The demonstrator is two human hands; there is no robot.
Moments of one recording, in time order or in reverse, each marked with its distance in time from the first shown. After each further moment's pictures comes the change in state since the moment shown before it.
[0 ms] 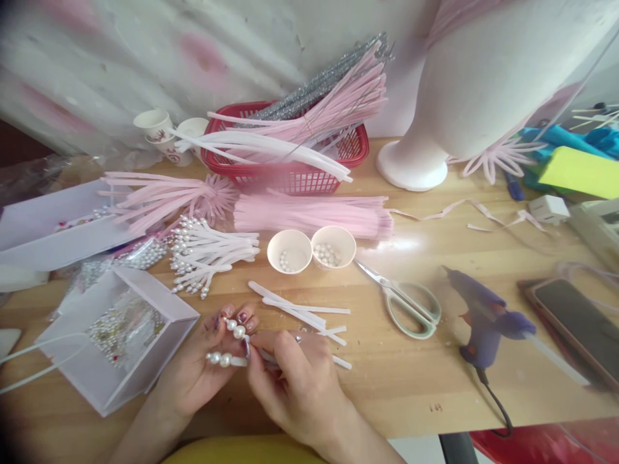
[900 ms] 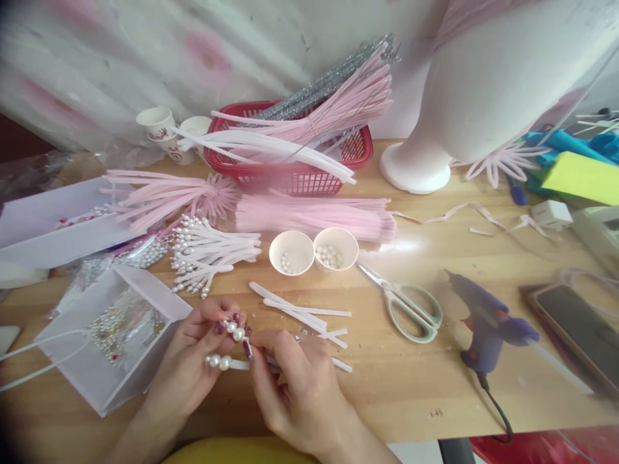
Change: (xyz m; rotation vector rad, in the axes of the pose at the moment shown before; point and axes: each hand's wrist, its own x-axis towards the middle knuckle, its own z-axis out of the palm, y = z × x) left_hand -0.005 0.002 0.000 0.351 0.104 0.376; right_hand -0.001 -0.003 -0.005 0.054 -0.085 0.078
